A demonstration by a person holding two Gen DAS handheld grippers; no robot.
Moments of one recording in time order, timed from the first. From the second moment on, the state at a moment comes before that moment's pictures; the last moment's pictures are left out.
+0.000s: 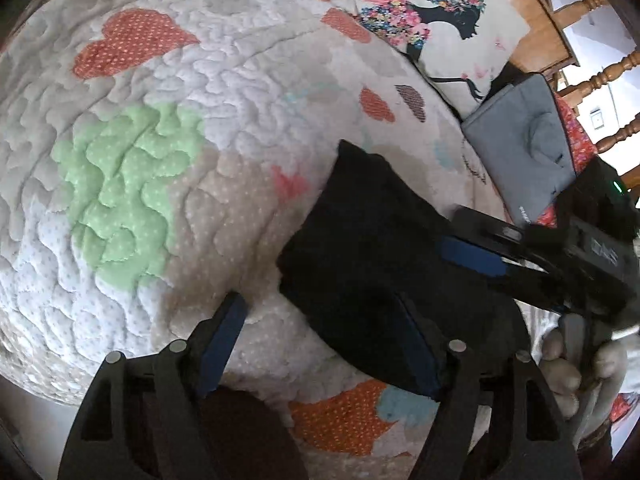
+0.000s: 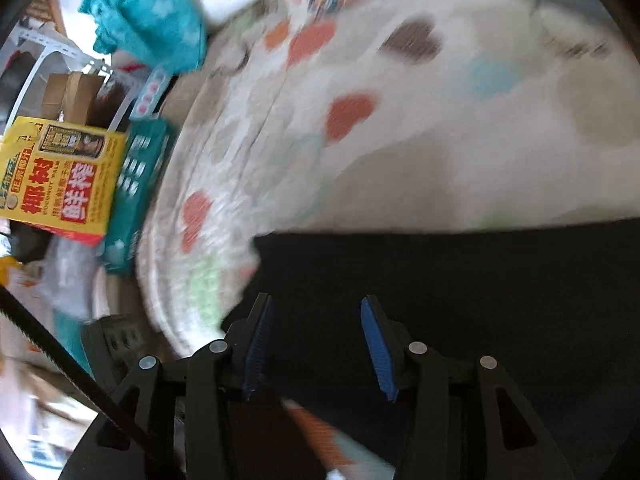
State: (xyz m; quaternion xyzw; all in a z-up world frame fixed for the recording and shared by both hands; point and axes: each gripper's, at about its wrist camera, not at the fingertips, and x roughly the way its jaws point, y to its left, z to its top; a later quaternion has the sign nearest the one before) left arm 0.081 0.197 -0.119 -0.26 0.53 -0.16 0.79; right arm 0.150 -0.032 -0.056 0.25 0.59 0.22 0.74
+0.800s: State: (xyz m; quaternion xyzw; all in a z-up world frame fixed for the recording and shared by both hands) left arm 0.070 0.196 -0.123 -0.34 0.50 -0.20 0.77; right arm 0.205 0.110 -0.083 -0.12 0.70 0.15 0.68
